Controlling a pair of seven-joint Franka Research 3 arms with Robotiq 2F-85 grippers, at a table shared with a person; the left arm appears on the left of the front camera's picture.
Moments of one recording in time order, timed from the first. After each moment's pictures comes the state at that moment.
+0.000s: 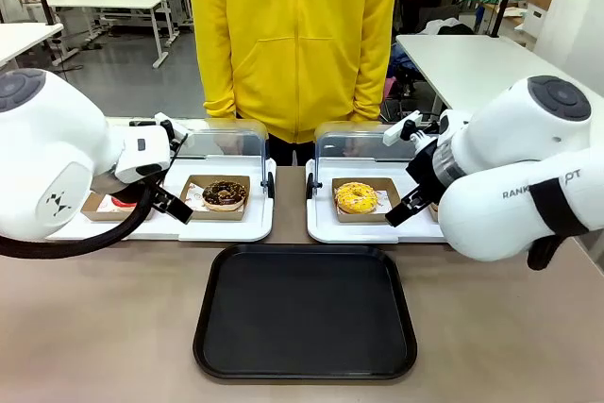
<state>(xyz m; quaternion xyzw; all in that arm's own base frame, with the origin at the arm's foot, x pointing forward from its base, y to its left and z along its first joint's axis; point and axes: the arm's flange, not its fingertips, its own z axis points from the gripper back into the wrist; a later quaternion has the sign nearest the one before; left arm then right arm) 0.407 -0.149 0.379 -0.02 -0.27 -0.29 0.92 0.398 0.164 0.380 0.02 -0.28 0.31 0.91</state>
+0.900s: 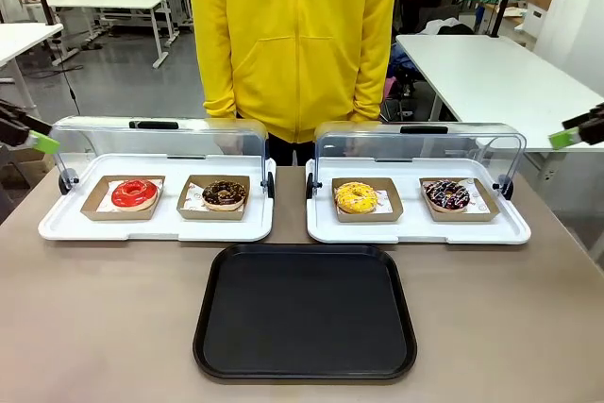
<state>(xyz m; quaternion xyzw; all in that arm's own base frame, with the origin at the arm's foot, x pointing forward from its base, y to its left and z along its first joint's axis) 0.427 0.103 0.479 -0.24 -0.34 -0.43 0.80 0.380 -0.115 0.503 0.22 -0.36 0.34 0.84</state>
